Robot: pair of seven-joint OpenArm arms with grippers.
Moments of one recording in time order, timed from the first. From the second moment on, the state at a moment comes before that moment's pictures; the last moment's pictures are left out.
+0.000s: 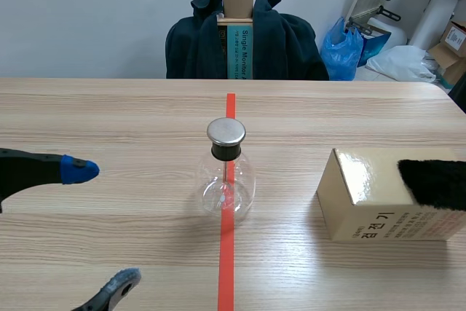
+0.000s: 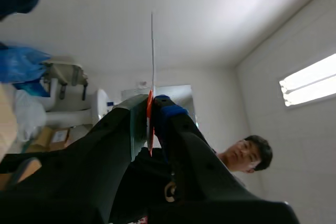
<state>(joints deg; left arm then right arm) 49.0 -45.8 -0.2 115.1 -4.9 -26.8 -26.7 -46.7 27.0 18.6 117.4 -57.3 -26.7 14.8</state>
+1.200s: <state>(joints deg) 56.4 -45.8 -5.1 121.4 -3.4 -24.0 -22.8 -32.2 16.1 18.5 73.4 -59.2 -36.1 32.6</state>
